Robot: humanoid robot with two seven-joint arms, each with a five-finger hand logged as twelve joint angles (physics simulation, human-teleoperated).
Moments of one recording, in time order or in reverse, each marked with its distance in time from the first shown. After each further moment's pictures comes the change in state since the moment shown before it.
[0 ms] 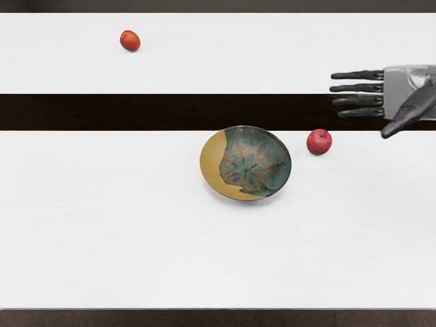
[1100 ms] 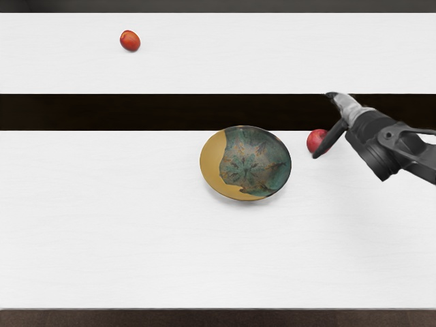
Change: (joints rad) left arm 0.001 0.000 0.000 0.000 0.000 0.000 0.000; right arm 0.013 0.532 -0.294 -0.001 -0.960 -1.115 -0.016
